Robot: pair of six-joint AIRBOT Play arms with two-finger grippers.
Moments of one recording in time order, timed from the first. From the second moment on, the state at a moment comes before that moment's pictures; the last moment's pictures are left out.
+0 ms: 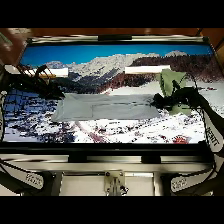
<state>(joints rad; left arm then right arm) 0.19 -1.76 1.61 0.90 -1.49 -1.24 -0.16 -1.69 1.16 2.24 -0.93 -1.79</state>
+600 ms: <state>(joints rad) -0.19 -1.72 1.56 0.86 -1.31 -1.35 -0.15 -1.24 1.16 2.29 -1.15 -1.79</state>
